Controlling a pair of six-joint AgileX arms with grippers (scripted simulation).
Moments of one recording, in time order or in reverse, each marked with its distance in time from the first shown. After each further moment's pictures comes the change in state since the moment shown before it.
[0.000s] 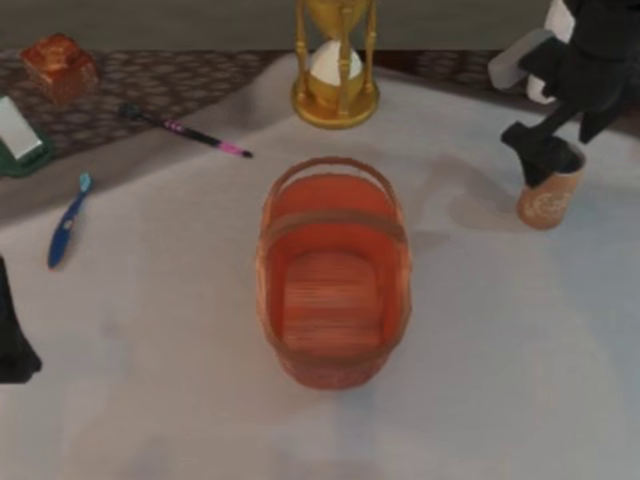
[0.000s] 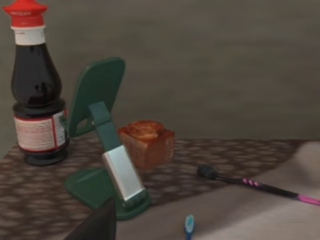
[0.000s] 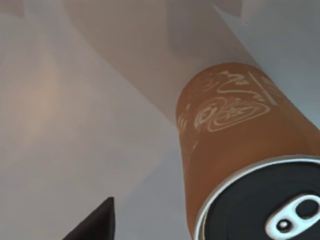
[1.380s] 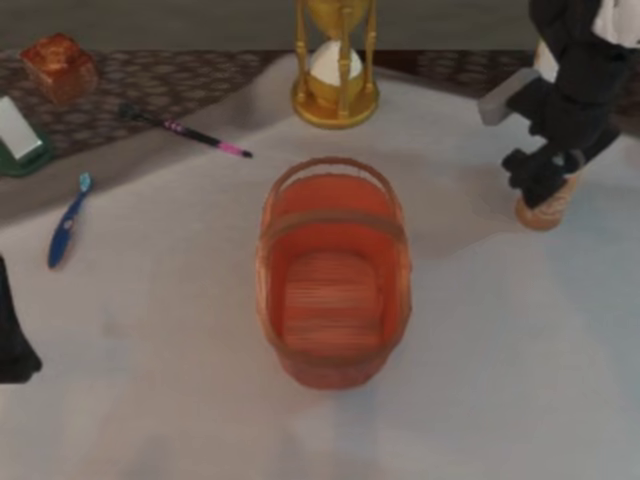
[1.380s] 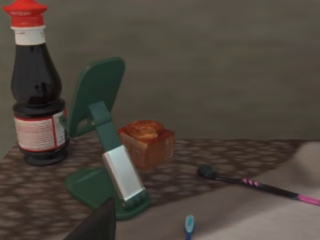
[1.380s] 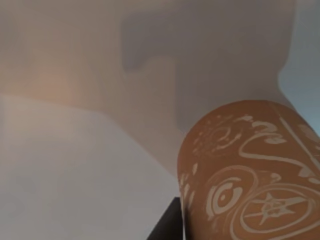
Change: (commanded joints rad) left arm 0.000 0.000 0.000 0.000 0.000 0.000; right arm 0.001 0.011 -0.177 0.188 0.000 0.001
